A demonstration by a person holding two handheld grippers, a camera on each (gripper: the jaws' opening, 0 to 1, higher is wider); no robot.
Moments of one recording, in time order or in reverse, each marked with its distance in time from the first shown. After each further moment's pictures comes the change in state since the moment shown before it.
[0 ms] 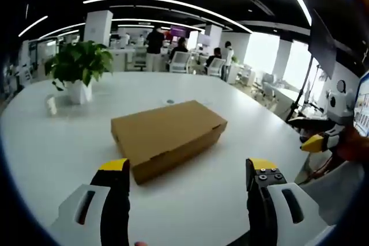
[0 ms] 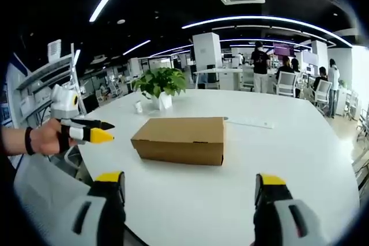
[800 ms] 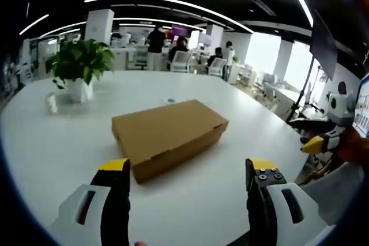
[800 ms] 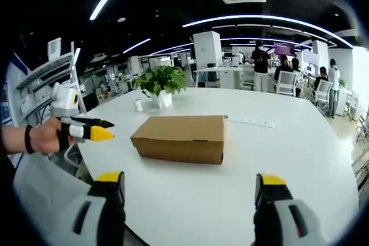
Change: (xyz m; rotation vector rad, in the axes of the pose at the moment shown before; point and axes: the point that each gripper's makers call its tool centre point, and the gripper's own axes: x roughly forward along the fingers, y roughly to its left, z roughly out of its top) left arm 0.000 0.002 -0.001 -0.011 0.004 0.005; right arm 0.001 0.000 -0.002 -0.003 0.012 -0.001
